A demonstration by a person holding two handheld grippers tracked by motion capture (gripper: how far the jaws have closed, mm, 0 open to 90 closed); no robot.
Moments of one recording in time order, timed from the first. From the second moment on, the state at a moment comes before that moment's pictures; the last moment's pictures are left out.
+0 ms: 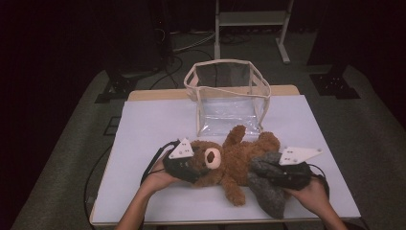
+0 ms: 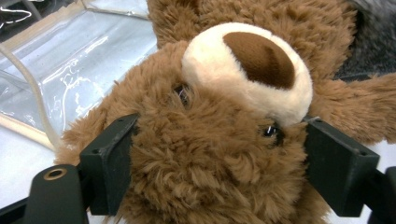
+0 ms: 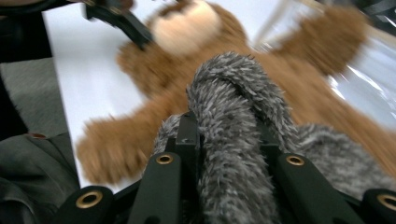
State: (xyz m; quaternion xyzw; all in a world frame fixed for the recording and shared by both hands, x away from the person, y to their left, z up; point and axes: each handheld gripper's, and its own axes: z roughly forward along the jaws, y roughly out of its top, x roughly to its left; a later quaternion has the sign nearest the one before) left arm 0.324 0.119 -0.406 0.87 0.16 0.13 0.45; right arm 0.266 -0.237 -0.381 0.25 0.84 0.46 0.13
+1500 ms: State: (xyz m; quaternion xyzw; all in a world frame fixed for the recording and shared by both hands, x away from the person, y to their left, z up) left arm 0.313 0.107 -0.400 0.89 0.11 0.13 0.41; right arm 0.324 -0.171 -0.363 0.22 0.86 0.45 0.13
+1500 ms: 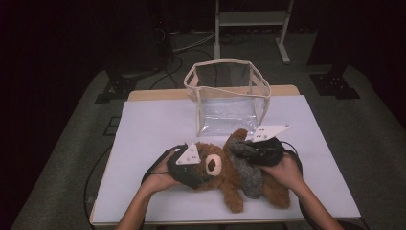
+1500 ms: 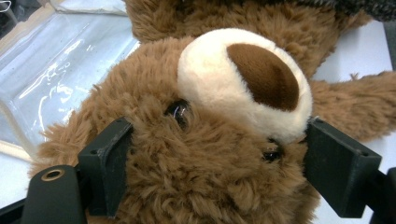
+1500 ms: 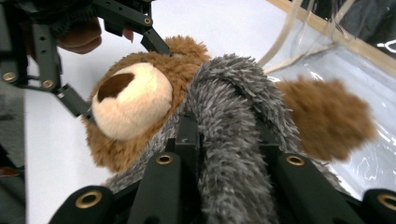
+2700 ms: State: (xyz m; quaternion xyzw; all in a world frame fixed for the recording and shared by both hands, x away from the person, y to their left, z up) left arm 0.312 0.113 -0.399 0.89 0.09 0.12 0.43; right arm 0.335 -0.172 -0.364 0.23 0.86 0.43 0.13
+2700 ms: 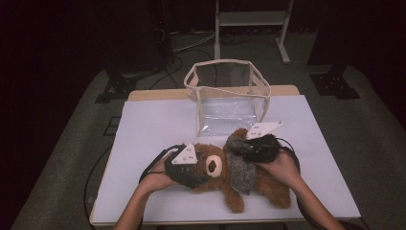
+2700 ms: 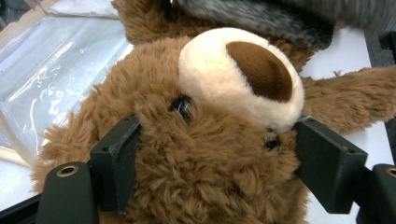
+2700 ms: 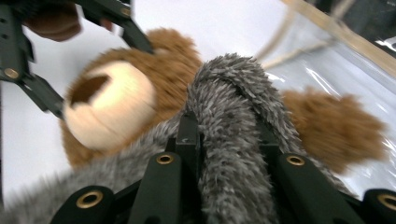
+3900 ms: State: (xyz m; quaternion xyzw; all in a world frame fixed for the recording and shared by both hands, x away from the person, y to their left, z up) left arm 0.309 0.114 -0.392 0.89 0.07 0.11 0.44; right arm 0.329 -0.242 -0.377 0.30 0.82 0.47 0.12
